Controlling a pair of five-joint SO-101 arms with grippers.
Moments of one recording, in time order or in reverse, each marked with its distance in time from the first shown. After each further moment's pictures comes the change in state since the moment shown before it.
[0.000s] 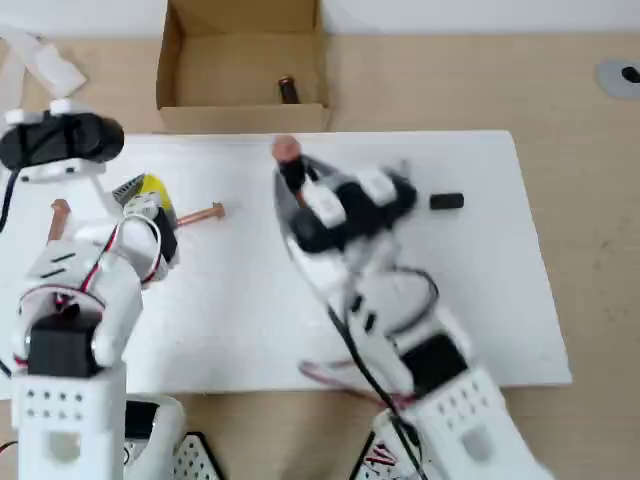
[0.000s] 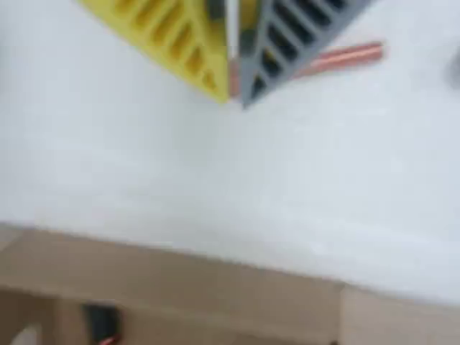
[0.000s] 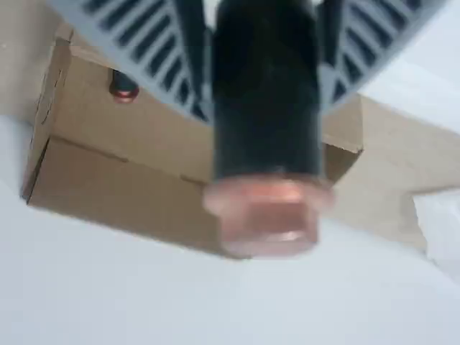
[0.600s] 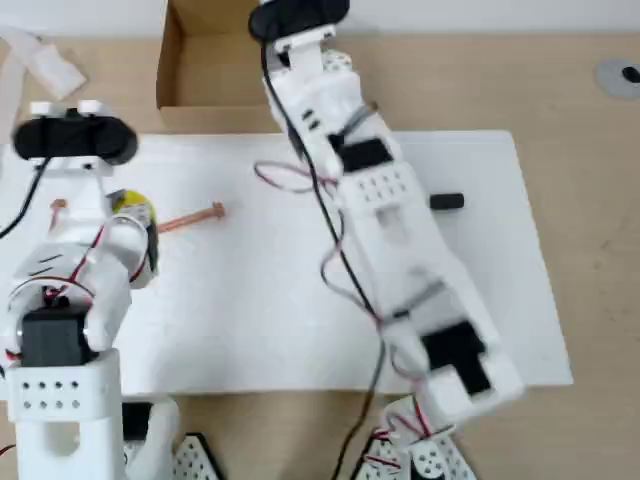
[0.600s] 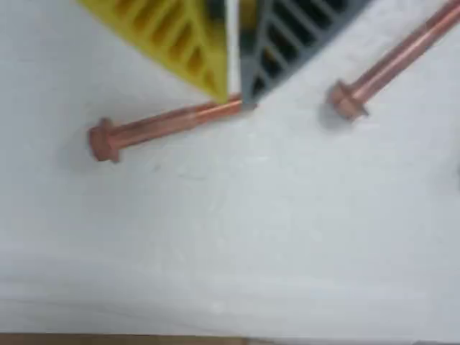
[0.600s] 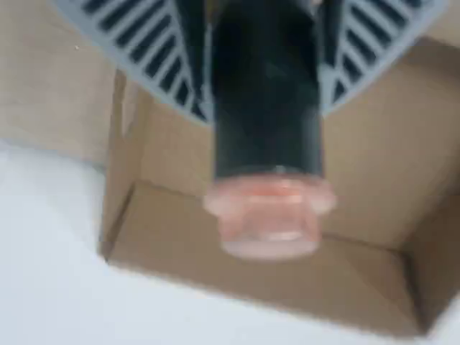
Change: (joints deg) left arm -6.0 1.0 0.4 4.8 -13.3; right arm 11.0 72.4 -57.8 -0.4 1.2
